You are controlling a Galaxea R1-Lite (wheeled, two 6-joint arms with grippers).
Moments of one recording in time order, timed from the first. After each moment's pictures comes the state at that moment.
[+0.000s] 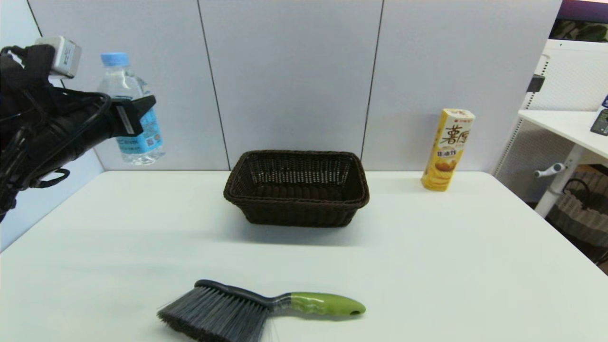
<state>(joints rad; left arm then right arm) -0.10 1.52 -0.93 -0.66 -0.08 0.01 0.00 0.00 0.00 0.00 0.02 -0.05</state>
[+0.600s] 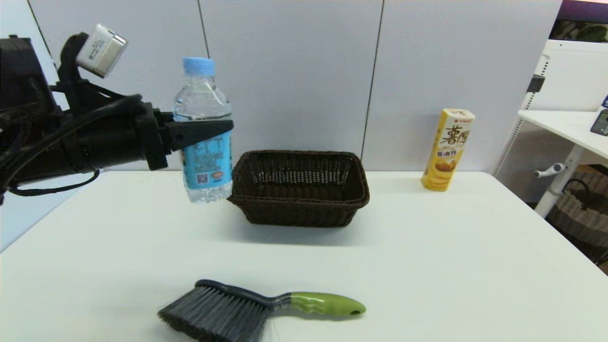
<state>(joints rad) -0.26 1.48 -0.96 -0.50 -0.83 -0.02 0.00 0.00 0.00 0.00 0.02 -0.05</state>
